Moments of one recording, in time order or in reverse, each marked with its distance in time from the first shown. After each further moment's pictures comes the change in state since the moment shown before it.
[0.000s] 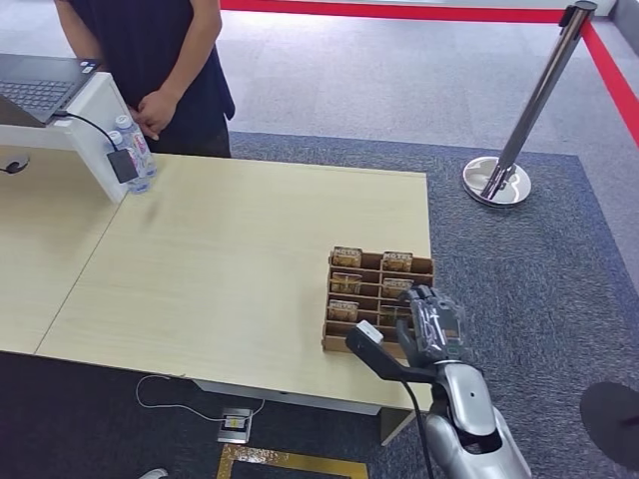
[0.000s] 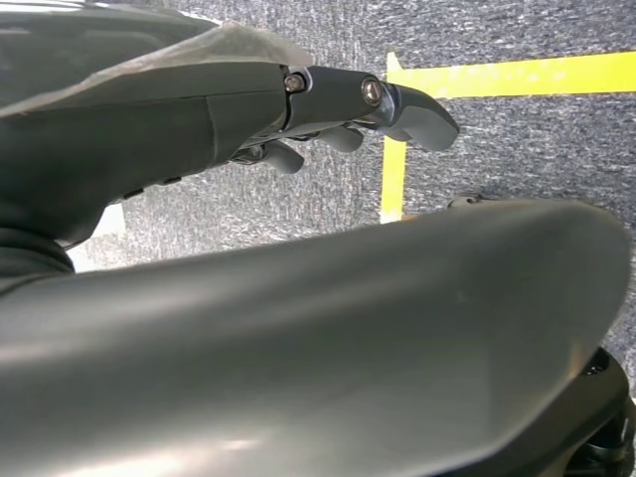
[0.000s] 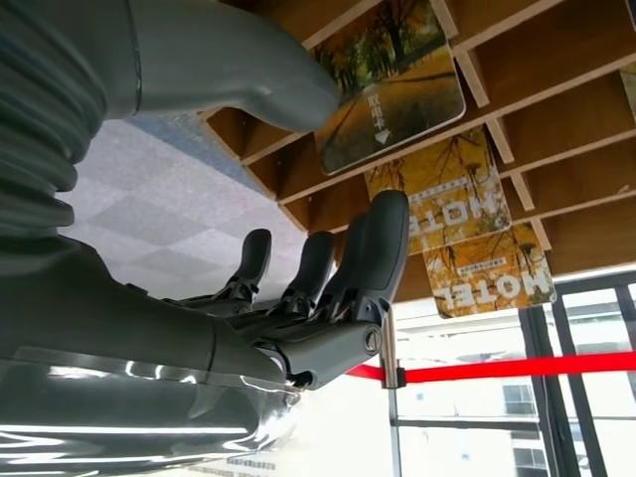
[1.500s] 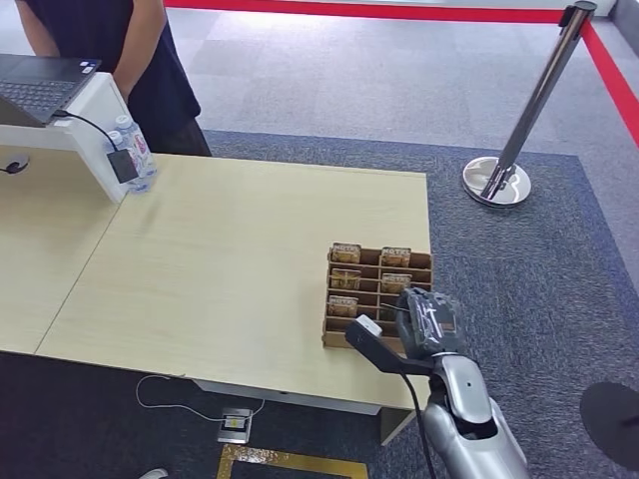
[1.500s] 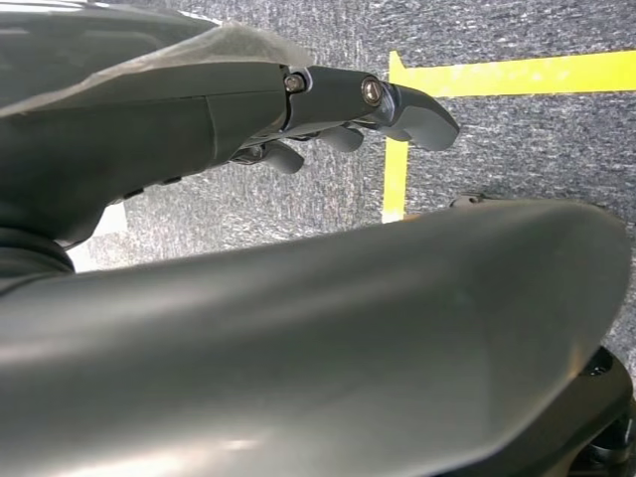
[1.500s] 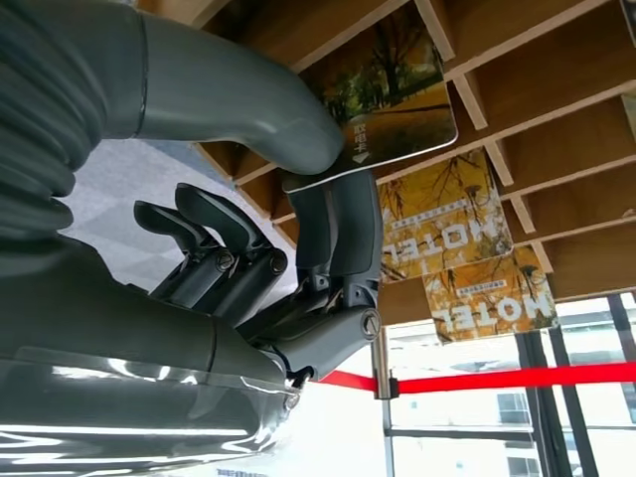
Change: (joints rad) left arm 0.001 0.000 0.000 0.000 0.005 0.006 0.004; right arm -0.051 0.001 0.003 0.085 -0.033 -0.031 -0.030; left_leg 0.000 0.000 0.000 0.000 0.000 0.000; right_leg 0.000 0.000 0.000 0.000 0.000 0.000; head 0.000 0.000
